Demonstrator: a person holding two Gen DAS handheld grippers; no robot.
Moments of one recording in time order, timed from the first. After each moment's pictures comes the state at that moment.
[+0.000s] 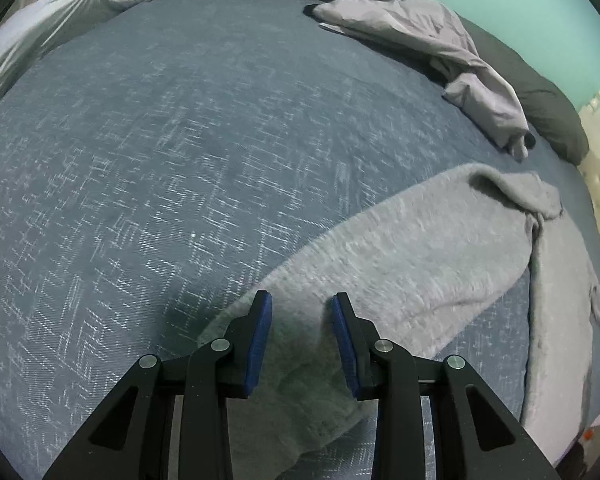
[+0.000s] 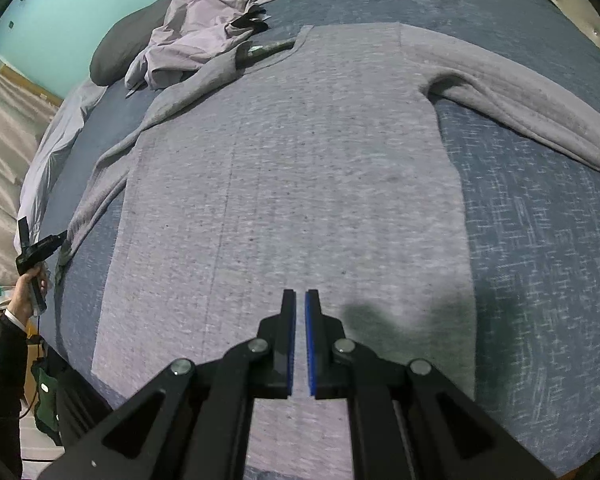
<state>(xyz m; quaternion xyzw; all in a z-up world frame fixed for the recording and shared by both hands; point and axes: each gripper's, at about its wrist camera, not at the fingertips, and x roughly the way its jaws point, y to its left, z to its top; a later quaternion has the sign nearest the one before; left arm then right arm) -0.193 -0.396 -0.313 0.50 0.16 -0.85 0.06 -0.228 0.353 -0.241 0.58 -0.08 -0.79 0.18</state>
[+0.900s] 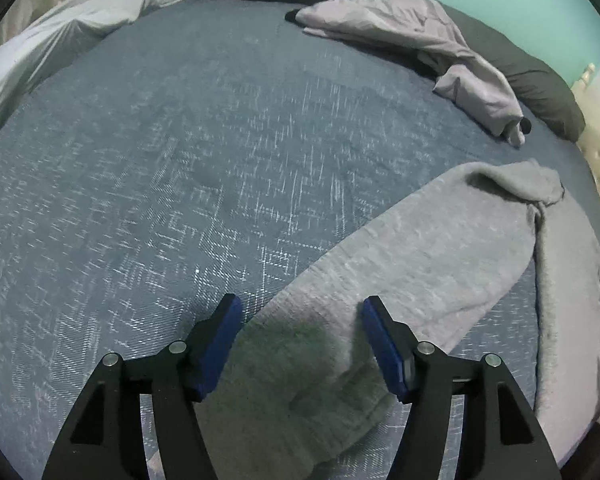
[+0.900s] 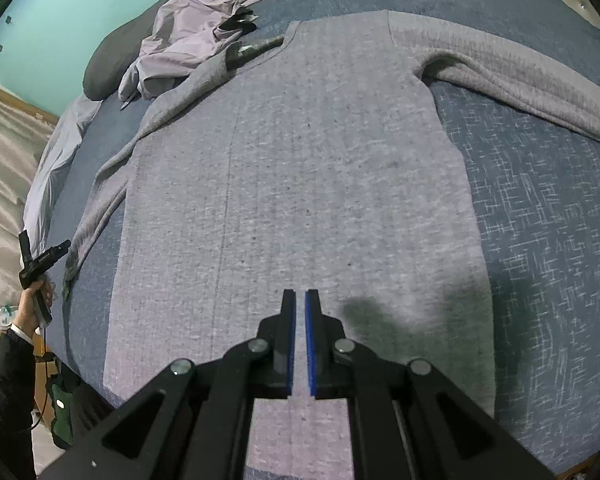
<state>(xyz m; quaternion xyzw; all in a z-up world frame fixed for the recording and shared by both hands) -0.212 -0.403 -0.302 0.51 0.13 -0.85 0.05 -0.227 0.353 -0.251 0.59 -0.12 -0.78 0.17</state>
